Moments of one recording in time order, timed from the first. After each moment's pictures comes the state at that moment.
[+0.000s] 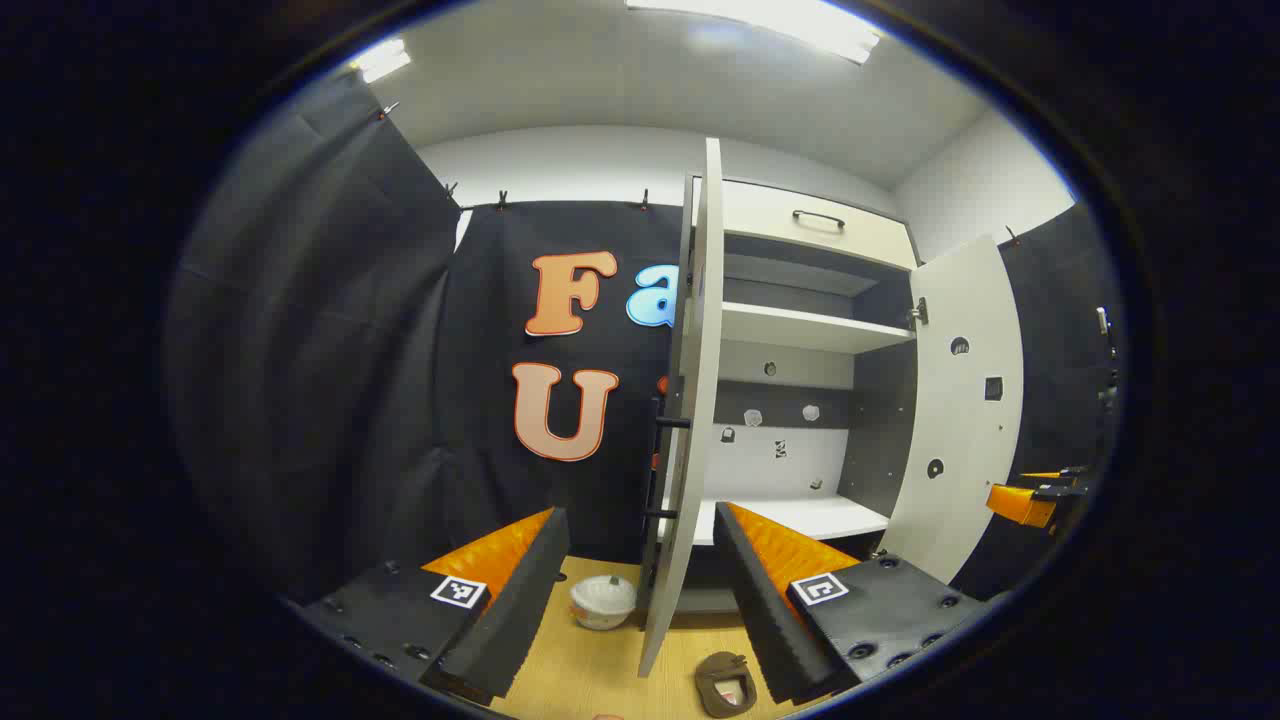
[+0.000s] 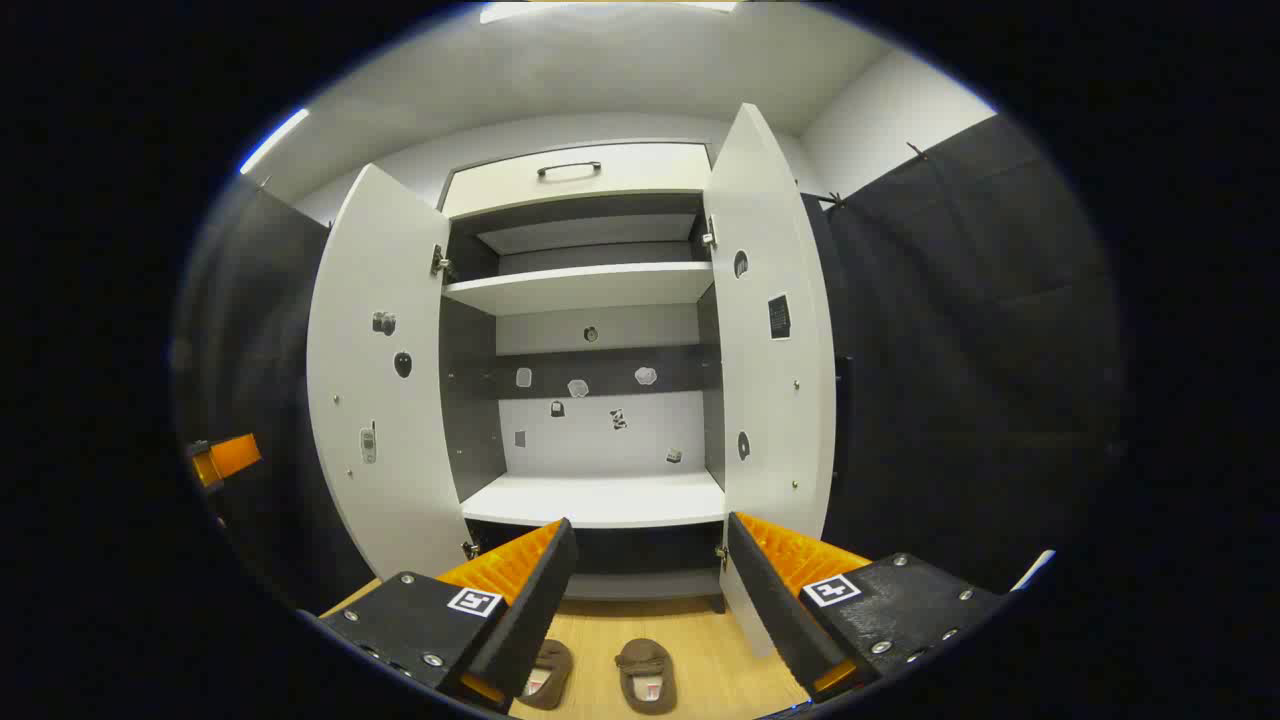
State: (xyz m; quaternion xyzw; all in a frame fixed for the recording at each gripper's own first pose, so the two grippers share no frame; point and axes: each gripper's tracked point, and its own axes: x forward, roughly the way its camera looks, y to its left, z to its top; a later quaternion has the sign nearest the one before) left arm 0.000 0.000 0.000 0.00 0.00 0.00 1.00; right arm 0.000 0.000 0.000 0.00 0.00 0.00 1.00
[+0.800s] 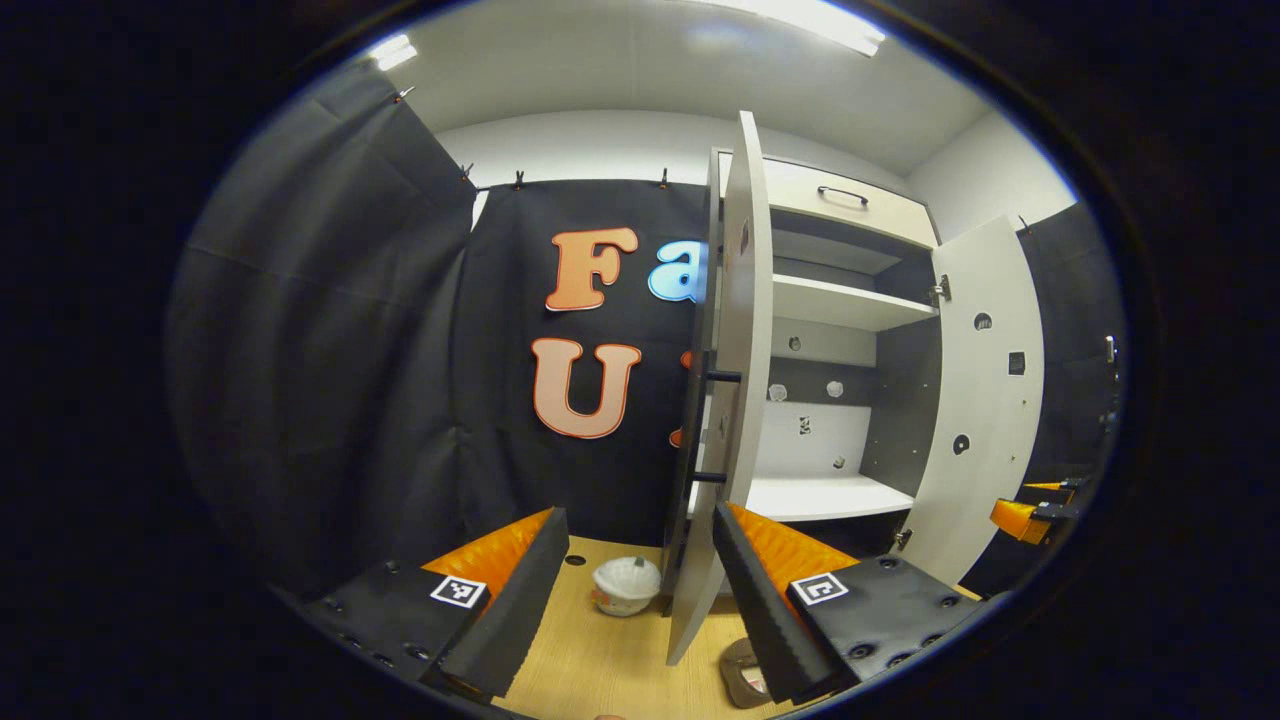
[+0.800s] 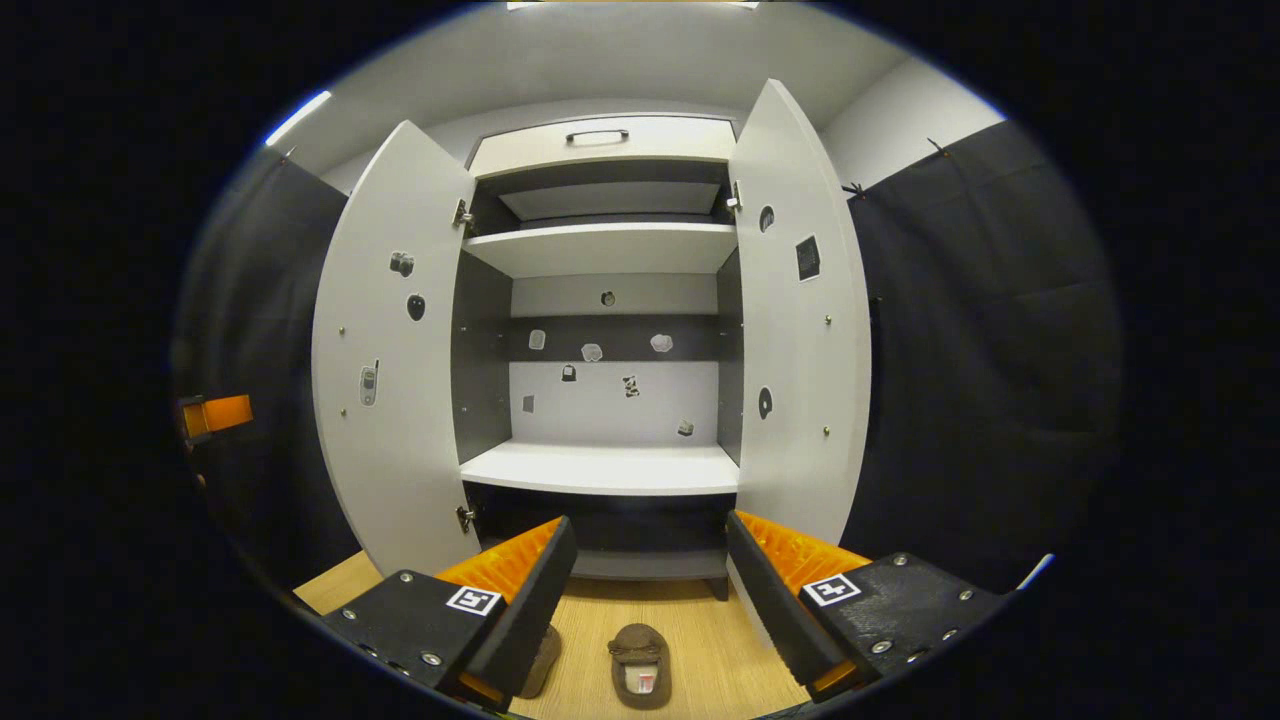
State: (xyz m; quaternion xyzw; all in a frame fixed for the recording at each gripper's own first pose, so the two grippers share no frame) left arm 0.011 0.041 -0.030 0.01 0.02 0.02 1.00; right arm 0.007 0.020 -0.062 -0.02 0.03 0.02 1.00
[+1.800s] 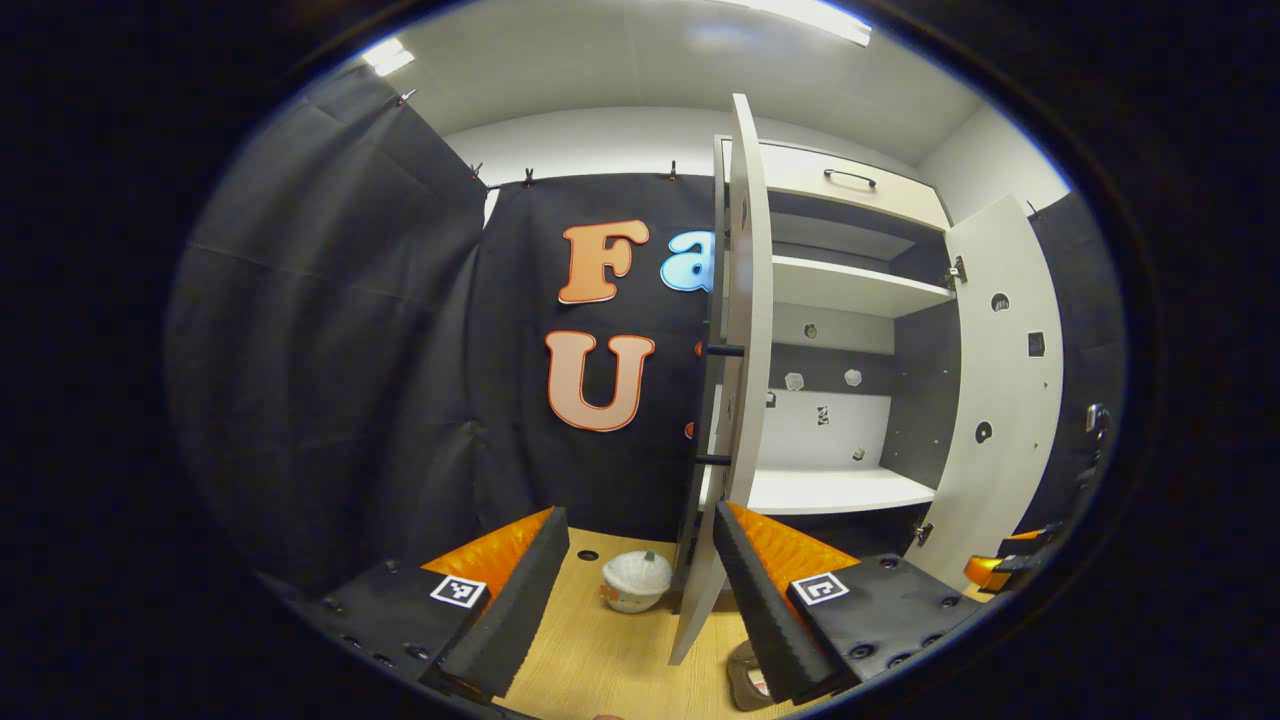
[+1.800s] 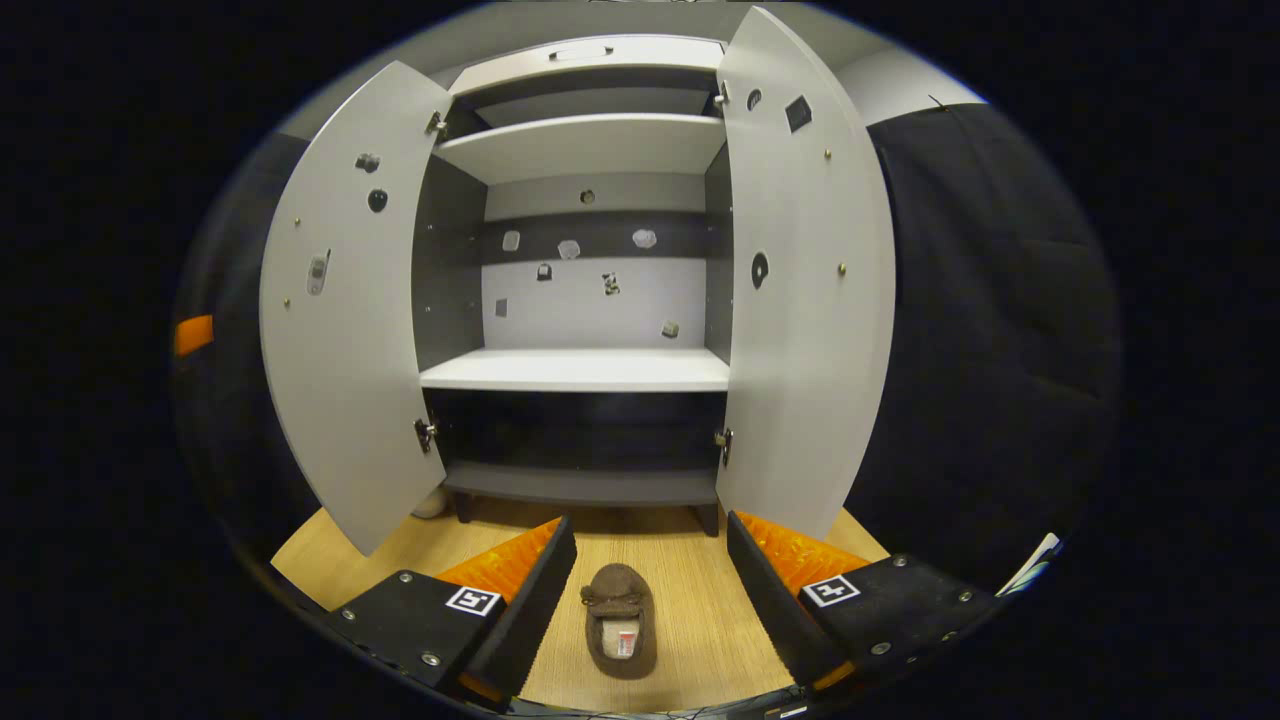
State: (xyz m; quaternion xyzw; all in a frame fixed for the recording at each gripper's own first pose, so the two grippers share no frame) left arm 0.012 0.026 -0.058 0.02 0.03 0.05 1.00; right arm 0.037 -0.010 -0.218 -0.01 0.18 0.00 0.98
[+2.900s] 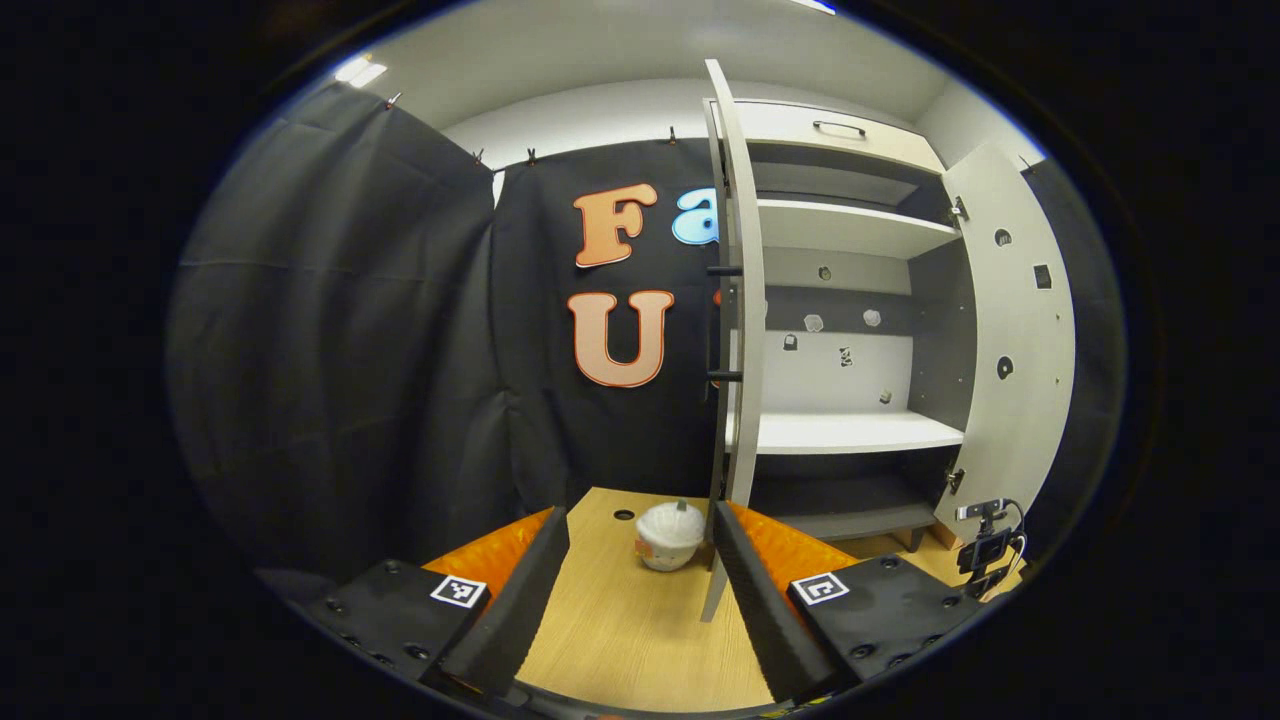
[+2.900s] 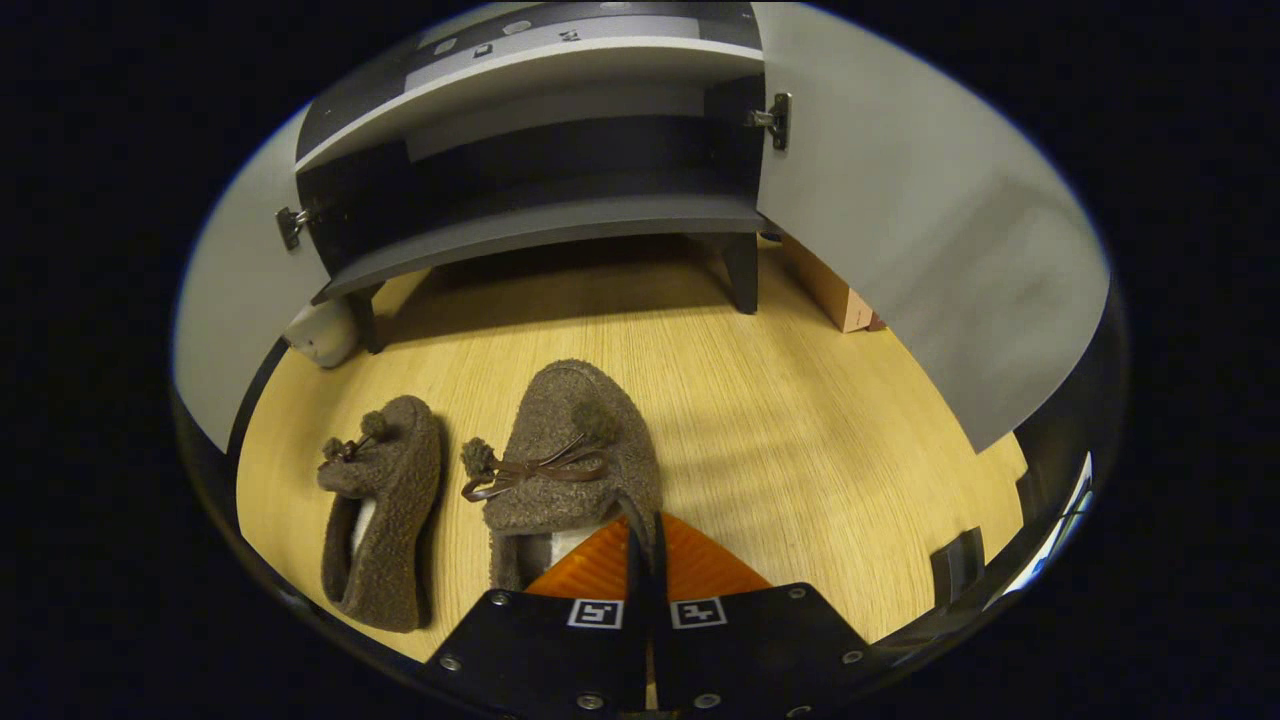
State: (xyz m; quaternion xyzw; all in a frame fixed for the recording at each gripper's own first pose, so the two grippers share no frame) left arm -0.022 0.030 -0.107 0.05 0.09 0.09 0.99; right arm 0.053 -0.008 -0.454 0.02 0.42 -0.02 0.91
